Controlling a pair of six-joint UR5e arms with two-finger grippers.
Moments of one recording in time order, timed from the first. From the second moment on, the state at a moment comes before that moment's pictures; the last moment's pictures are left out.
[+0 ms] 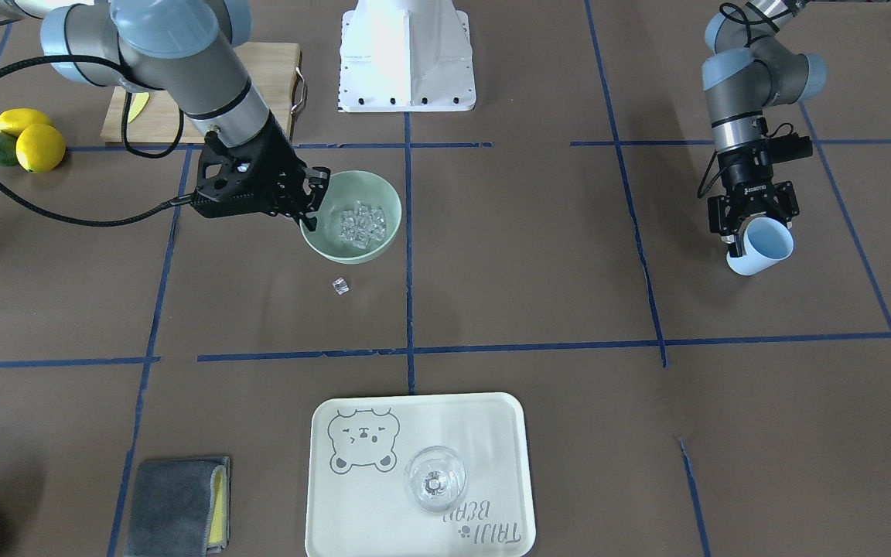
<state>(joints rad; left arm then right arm) -0.33 -1.35 -1.65 -2.53 -0.68 -1.54 0.68 -1.12 1.91 -1.41 2.00 1.23</state>
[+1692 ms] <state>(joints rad) -0.78 -1.33 -1.94 -2.52 -1.19 -0.83 0.95 -1.73 1.81 -0.99 2.09 0.76</state>
